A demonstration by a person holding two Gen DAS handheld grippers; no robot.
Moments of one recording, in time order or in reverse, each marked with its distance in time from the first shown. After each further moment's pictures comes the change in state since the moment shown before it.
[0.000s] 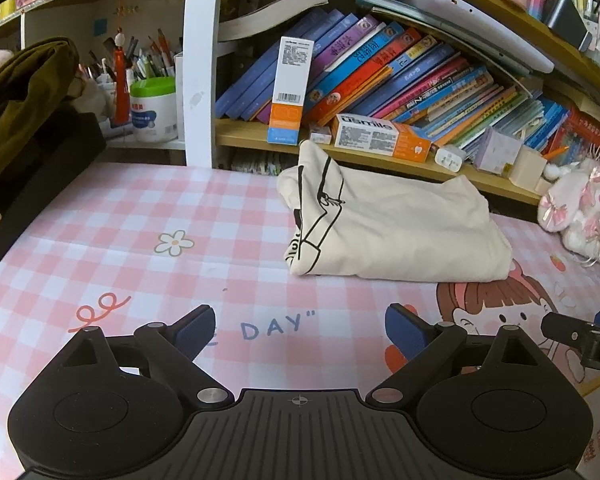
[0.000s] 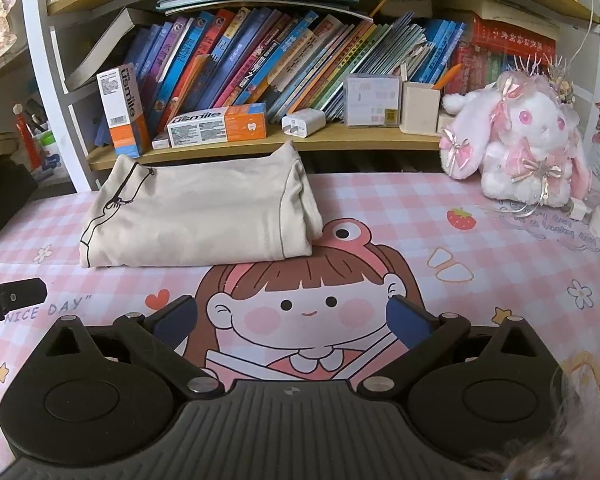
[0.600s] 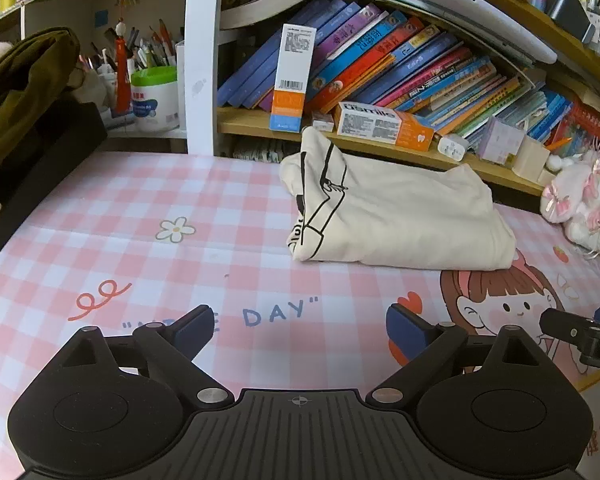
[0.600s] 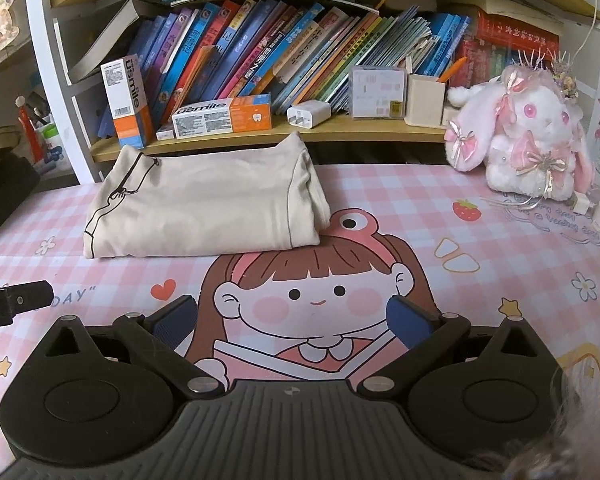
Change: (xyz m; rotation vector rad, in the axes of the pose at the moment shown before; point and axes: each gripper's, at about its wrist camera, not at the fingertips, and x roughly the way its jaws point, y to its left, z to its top) left arm 0.003 0.001 -0.004 0.000 0.026 -0.002; right arm 0.002 0.006 -0.005 -0.005 0.009 0.001
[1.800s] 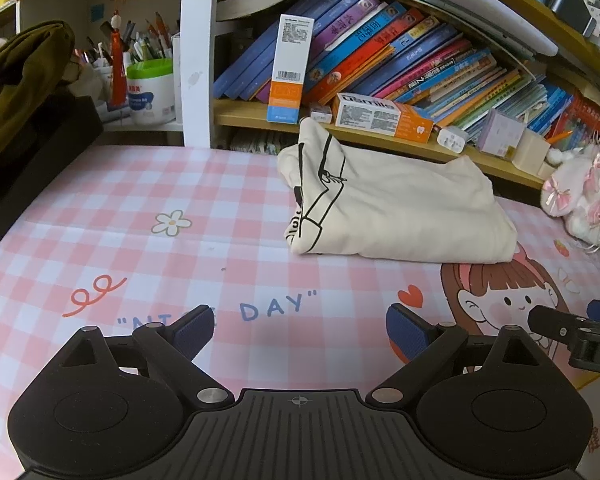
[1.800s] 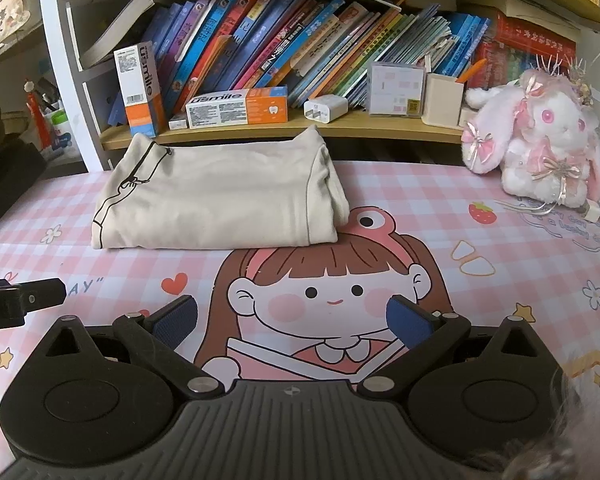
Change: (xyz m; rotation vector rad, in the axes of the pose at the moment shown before) left arm 0.004 -0.001 0.000 0.007 0.020 -0.005; right arm 0.007 0.012 -0.001 -0.032 0.020 0.017
